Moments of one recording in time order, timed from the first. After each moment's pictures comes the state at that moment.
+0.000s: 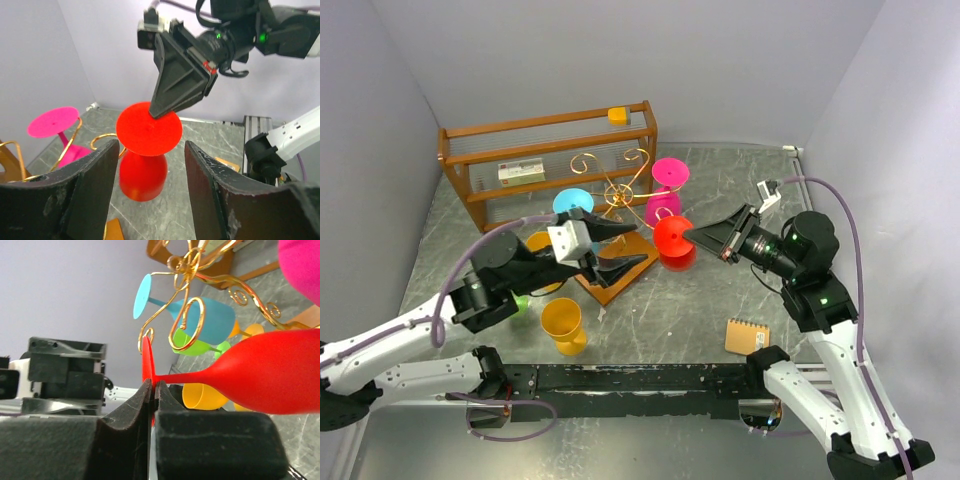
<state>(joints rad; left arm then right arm) -1.07 0.94 0.95 0.19 0.19 0.10 0.33 0.72 0.96 -0.33 -0.61 1.04</state>
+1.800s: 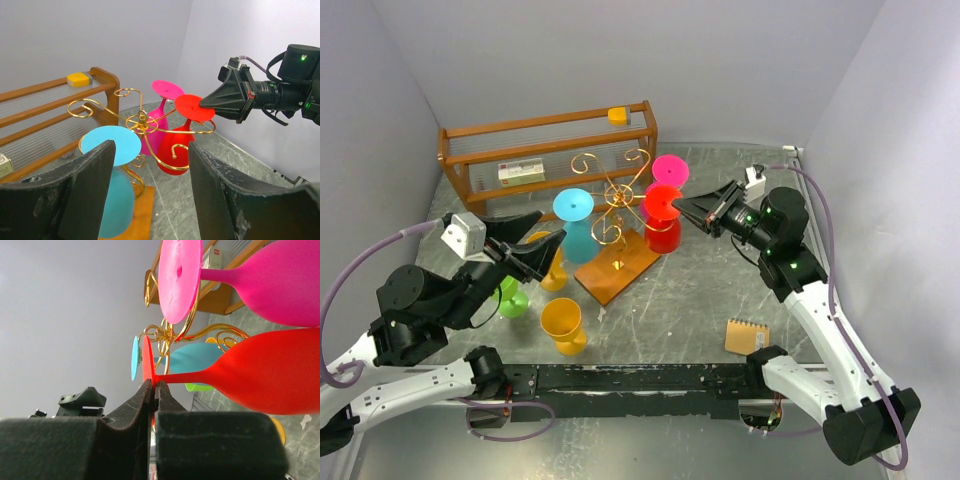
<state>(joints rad) -1.08 0.54 0.91 -0.08 -0.37 -0.06 0.33 0.93 0.92 -0.08 -0.49 1.26</state>
